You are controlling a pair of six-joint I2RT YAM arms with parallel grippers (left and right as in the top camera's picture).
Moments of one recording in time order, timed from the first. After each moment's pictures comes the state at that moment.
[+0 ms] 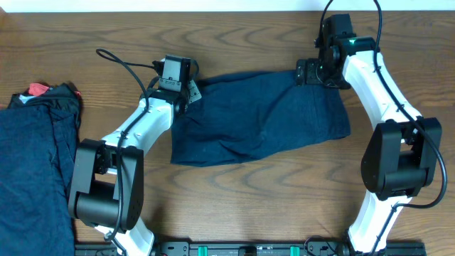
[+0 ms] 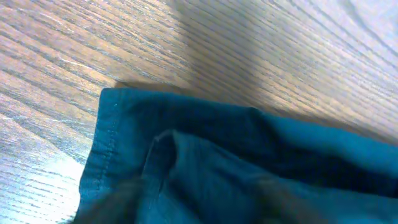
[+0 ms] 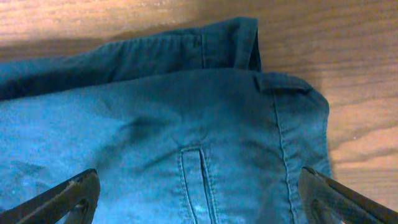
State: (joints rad) left arm -0.23 1.83 1.13 -0.26 -0.10 -0.63; right arm 0.12 2.04 1.69 -0.92 -0.05 0.22
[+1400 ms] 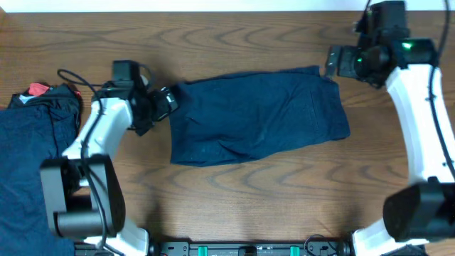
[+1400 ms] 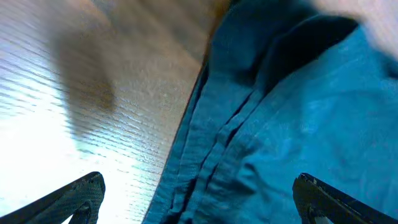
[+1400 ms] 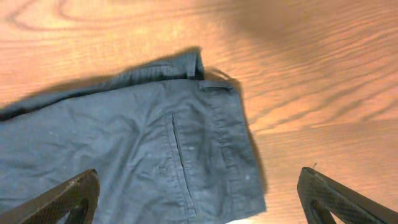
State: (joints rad) left arm 0.07 1.78 1.13 -0.65 0.35 -0.50; right arm 0.02 1.72 1.69 -1.04 -0.03 0.22
